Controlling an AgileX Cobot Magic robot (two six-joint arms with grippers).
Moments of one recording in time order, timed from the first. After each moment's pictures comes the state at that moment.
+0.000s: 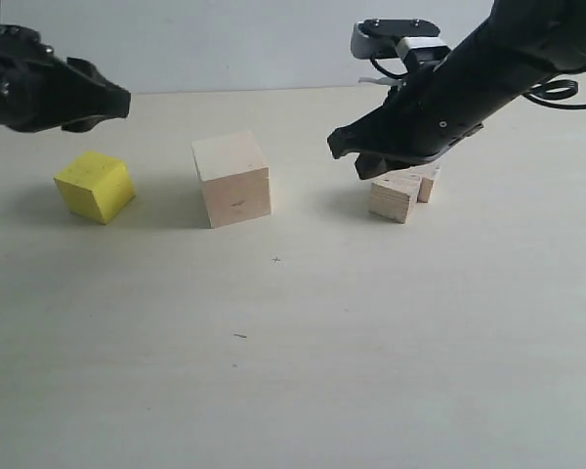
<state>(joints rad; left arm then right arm) -0.32 1.46 -0.91 -0.75 0.24 0.73 0.37 1.79 -1.18 0.49 0.60 -0.39</state>
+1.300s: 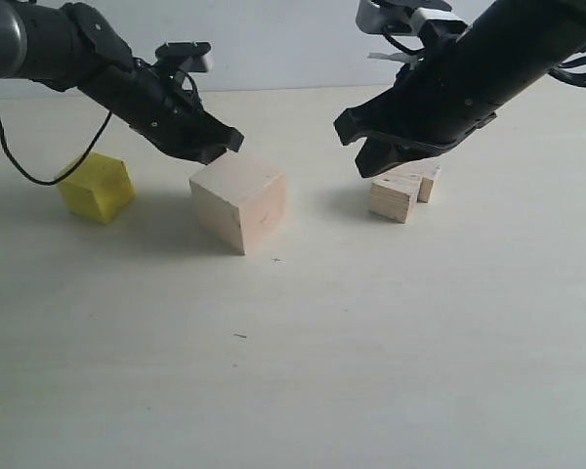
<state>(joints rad) -0.33 2.24 -1.63 -0.64 0.70 0.67 0.37 1.69 -1.18 0.52 0.77 -0.40</state>
